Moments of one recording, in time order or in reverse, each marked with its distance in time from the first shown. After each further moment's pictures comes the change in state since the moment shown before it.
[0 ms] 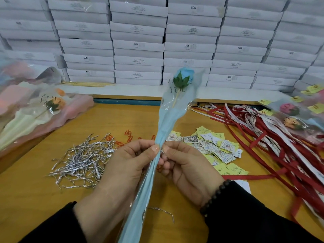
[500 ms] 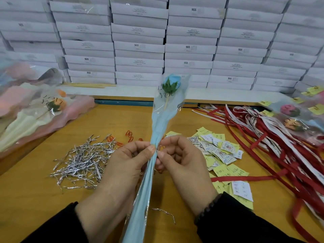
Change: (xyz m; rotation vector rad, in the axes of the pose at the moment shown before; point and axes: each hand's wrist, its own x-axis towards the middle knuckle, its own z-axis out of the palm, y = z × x) left_hand 0.004 -0.004 -0.006 0.055 0.088 0.015; right_hand -0.008 0.008 0.005 -0.575 0.059 -0.436
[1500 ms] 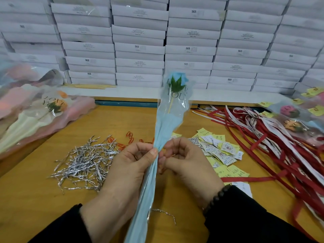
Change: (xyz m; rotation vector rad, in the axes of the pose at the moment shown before) left_hand -0.005 -0.001 0.005 -0.072 0.003 -0.023; right_hand 0.007 -0.006 -0.012 0.033 -0.079 0.224
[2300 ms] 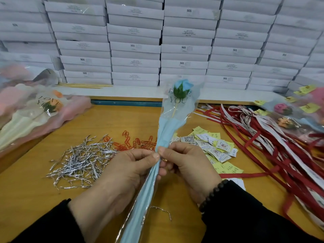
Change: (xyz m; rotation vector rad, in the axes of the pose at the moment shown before) left_hand 0.001 0.006 -0.007 0.116 -0.164 -0.182; right_hand 0.001 0.005 -0.005 0.108 0.006 0.058
